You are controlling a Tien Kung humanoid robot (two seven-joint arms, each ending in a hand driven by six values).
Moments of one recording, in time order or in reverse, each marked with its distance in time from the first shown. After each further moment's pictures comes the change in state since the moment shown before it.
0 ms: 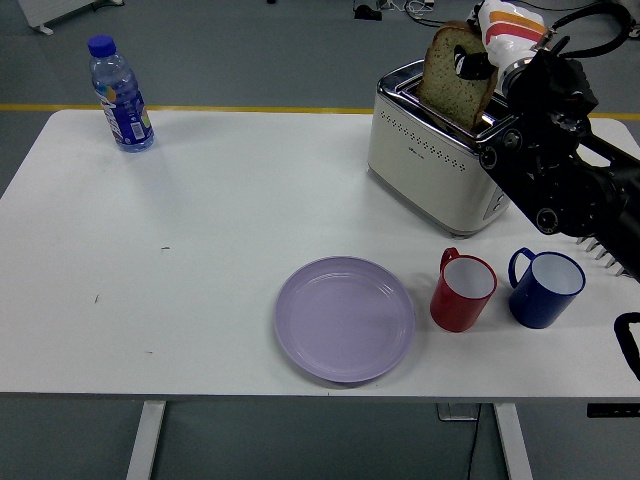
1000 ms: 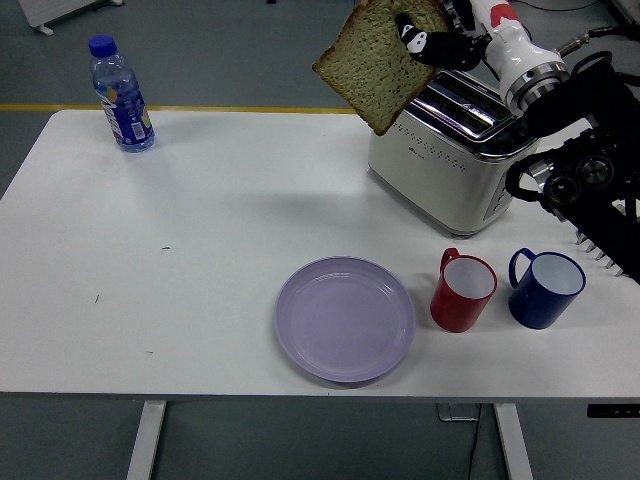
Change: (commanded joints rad) left arm 0.004 0.000 -0.006 0.000 0.008 -0.008 -0.003; right arm -0.229 -0.215 0.054 0.781 0.633 -0.074 -0.003
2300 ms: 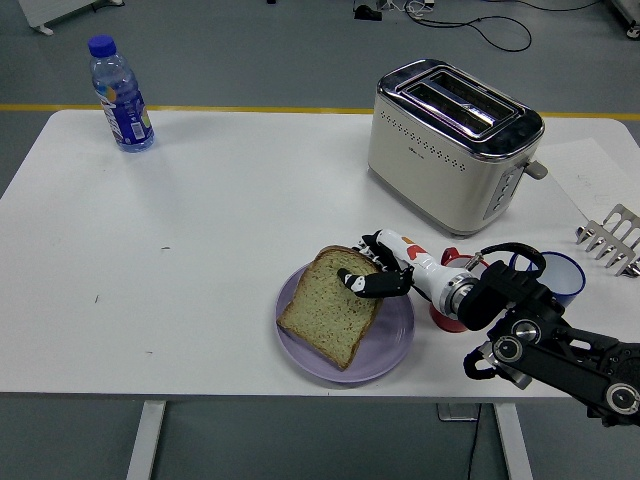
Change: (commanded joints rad) left arm -0.013 0.000 -0.029 0.000 0.029 0.006 -0.003; right arm -0.203 -0.015 -0.400 0.017 0.252 -0.036 0.052
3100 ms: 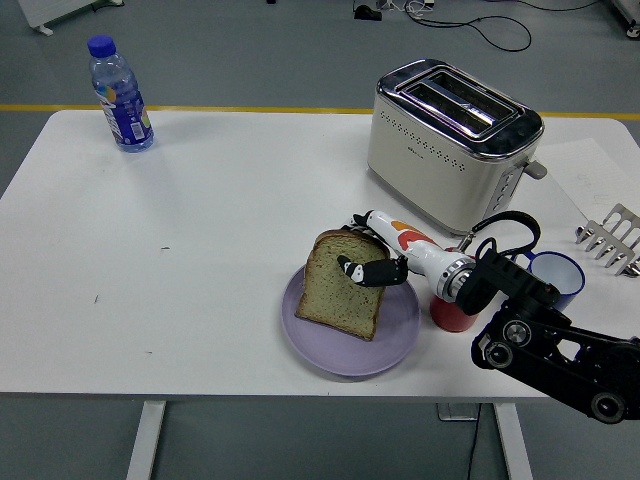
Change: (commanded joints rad) left arm 0.009 0.000 -0.002 0.000 0.015 -0.004 0.002; right arm 0.005 0.015 0.029 -0.056 -0.375 0.102 0.078
